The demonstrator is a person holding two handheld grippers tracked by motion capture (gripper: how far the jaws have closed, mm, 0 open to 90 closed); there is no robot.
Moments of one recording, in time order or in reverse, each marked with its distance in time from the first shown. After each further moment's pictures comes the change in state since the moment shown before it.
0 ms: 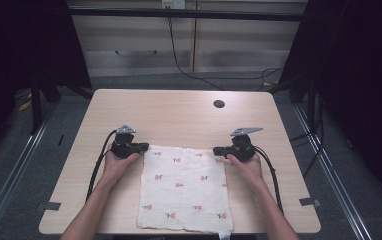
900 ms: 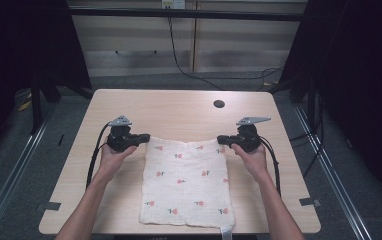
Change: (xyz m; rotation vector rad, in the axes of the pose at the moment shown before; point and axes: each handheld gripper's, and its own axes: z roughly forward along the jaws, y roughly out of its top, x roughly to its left) left arm -0.021 0.036 -0.034 -0.087 -0.047 0.084; right arm -0.004 0.030 -0.024 -0.069 -0.042 -0.020
